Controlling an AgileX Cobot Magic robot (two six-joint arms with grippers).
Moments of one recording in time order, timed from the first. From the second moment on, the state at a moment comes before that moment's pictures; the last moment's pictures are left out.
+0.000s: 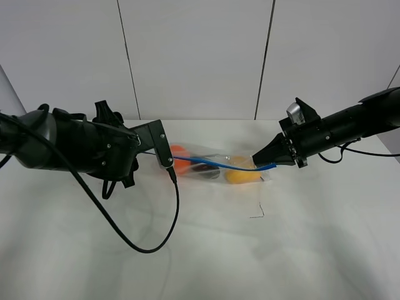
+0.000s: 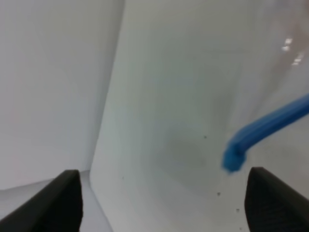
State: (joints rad) left arm -0.72 1.82 -0.97 1.42 0.73 -0.61; right arm -0.05 2.00 -1.20 1.15 1.20 -0.90
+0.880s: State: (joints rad) left arm -0.39 1.53 -0.97 0.93 0.68 -0.39; right arm -0.05 2.00 -1.20 1.15 1.20 -0.90
